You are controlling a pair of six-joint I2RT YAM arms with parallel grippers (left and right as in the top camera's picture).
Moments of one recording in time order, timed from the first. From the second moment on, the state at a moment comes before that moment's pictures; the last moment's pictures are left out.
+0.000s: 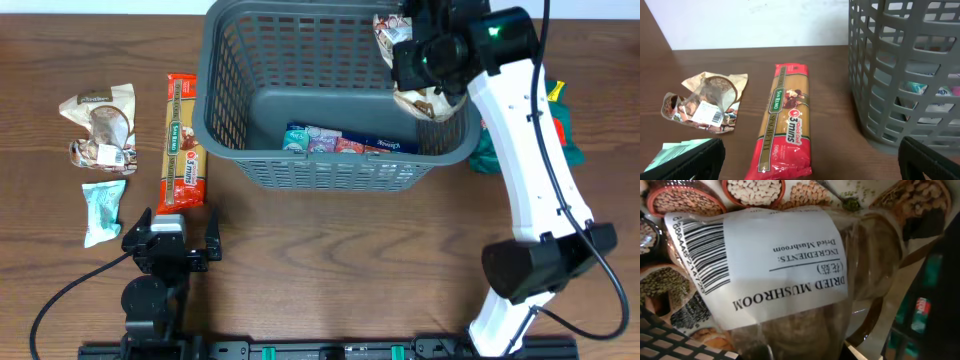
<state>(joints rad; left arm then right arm) -0.02 0.01 0.08 -0.28 -0.04 0.04 0.28 1.95 2.18 -1.31 -0.05 0.12</state>
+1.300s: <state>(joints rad) -0.02 0.01 0.08 -0.28 -0.04 0.04 0.28 2.12 2.18 -1.33 -0.07 0.09</state>
